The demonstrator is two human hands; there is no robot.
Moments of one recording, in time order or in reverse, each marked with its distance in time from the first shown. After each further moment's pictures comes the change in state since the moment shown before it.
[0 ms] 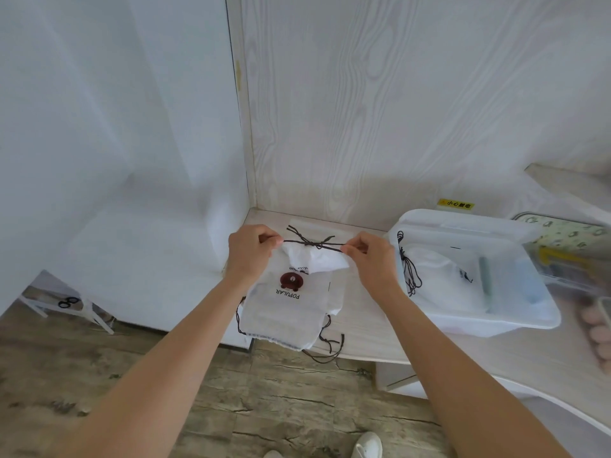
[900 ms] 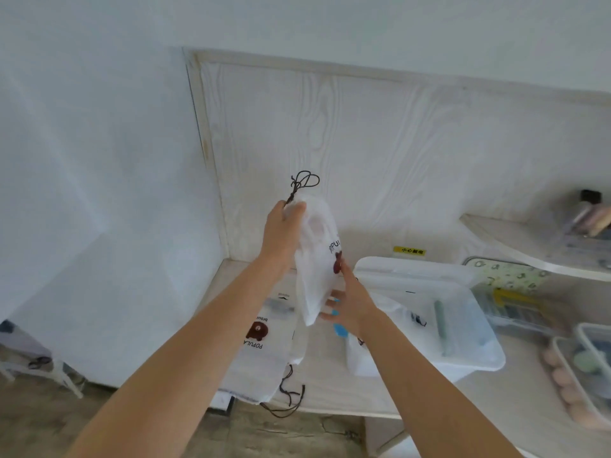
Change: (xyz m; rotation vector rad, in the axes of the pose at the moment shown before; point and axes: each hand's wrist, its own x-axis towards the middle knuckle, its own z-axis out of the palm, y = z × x) left_hand 0.017 0.173 0.040 -0.642 0.013 -0.039; right_hand 0.022 0.006 -0.058 0.814 -0.333 0.643
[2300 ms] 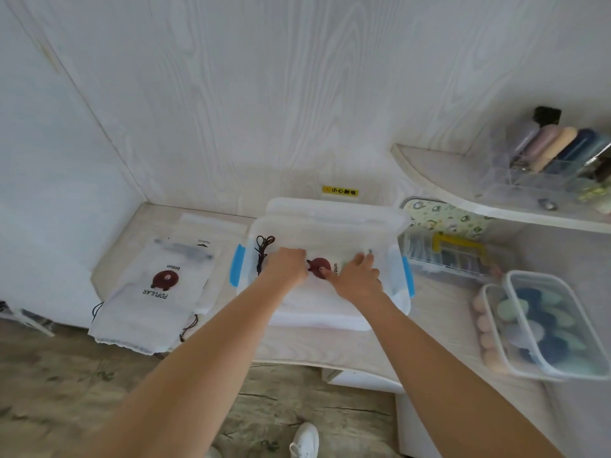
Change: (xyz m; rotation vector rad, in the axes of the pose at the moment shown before) left_hand -0.036 -0.173 0.188 1.505 -0.619 -0.099; right_hand 0.031 -0.001 -0.208 -1.412 0.436 0.016
